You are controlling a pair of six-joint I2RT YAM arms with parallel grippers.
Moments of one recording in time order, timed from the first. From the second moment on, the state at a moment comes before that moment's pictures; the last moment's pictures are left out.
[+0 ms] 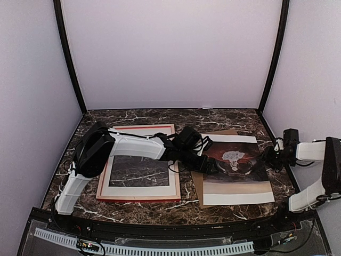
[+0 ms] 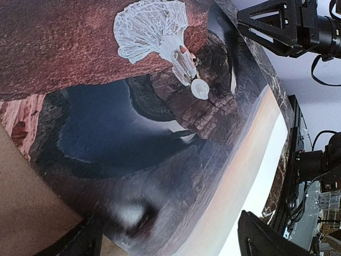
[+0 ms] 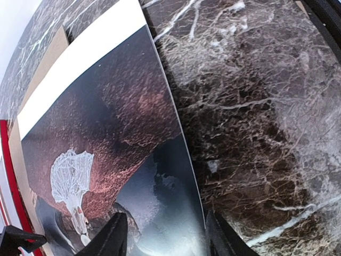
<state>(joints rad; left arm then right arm) -1.00 2.35 1.76 -0.20 0.40 -0.53 -0.21 1.34 0.54 -0.20 -0.35 0.40</state>
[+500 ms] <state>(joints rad) -1.00 2.35 1.75 -0.18 0.39 -0.54 -0.21 1.34 0.53 -0.17 -0.42 0.40</state>
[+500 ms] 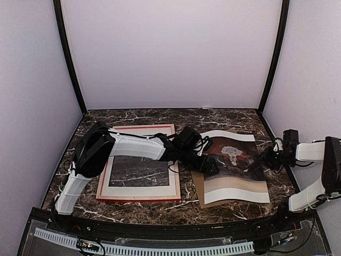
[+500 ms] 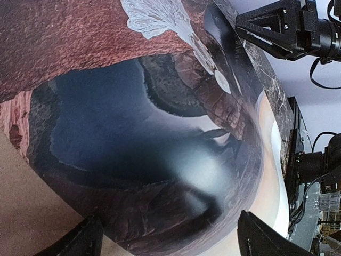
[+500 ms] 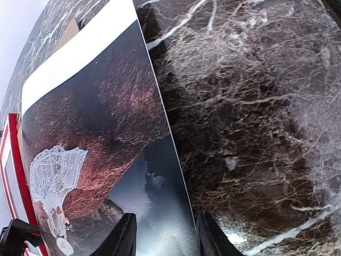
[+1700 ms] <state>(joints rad) -1.00 2.34 1.72 -0.13 0.38 -0.55 -0.21 1.35 0.52 -0.16 -0.29 0.42</state>
